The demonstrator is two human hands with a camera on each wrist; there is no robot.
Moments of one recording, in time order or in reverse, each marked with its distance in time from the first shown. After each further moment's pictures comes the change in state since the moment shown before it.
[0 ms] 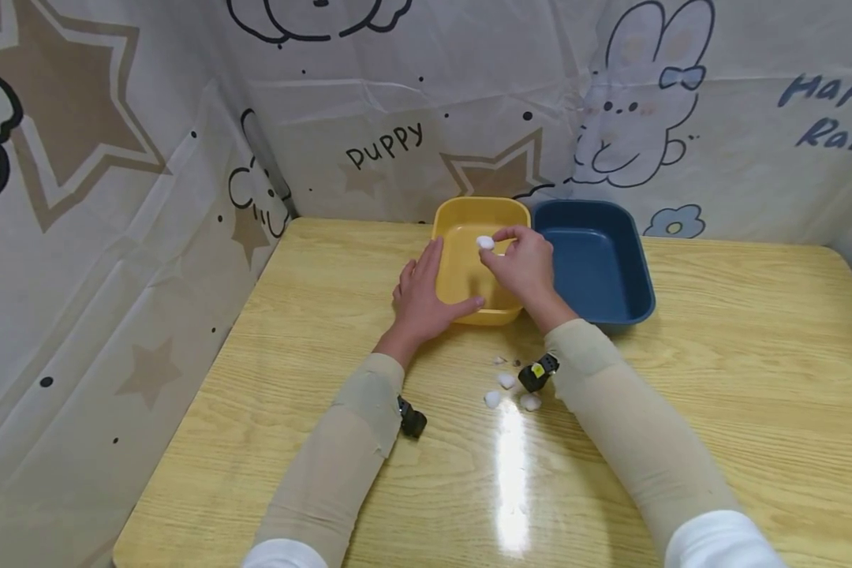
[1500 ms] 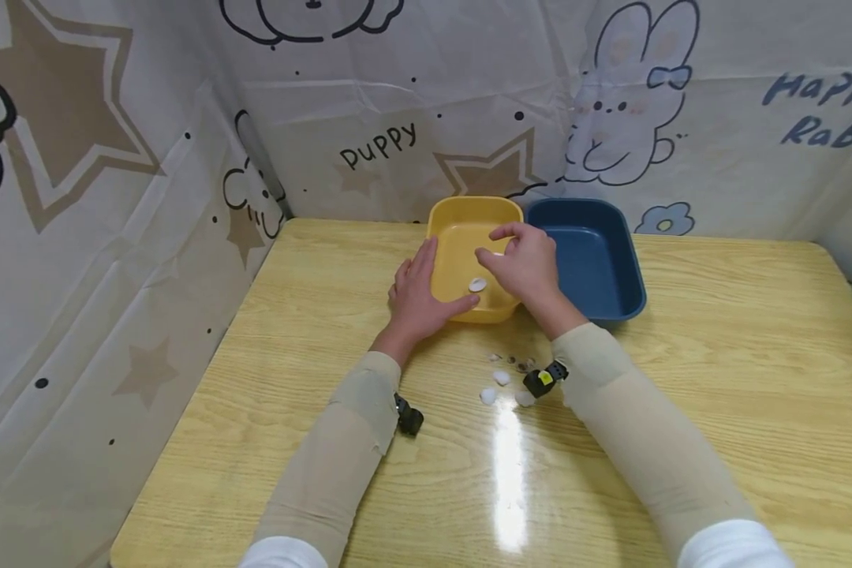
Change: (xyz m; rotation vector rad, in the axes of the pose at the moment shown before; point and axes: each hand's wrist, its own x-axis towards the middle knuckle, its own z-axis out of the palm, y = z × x) left_hand 0.000 0.002 0.000 0.009 -0.003 -0.004; right_hand -0.018 -0.015 -0.023 0.011 -0.031 -0.019
